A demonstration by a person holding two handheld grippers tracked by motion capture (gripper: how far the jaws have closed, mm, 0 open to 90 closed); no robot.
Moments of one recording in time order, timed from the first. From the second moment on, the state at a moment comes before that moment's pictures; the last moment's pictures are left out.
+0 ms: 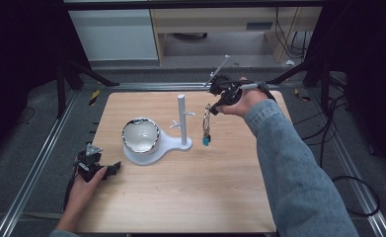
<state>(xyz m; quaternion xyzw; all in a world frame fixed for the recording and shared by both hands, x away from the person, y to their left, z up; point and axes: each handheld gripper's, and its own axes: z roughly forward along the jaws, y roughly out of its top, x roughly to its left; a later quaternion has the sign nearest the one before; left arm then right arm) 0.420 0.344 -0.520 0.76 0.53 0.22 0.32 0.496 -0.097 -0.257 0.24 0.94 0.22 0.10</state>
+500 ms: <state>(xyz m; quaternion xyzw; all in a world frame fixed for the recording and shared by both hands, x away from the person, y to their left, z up) 0.420 0.344 -0.520 0.76 0.53 0.22 0.32 0.496 -0.084 -0.246 0.23 0.94 0.21 0.11</state>
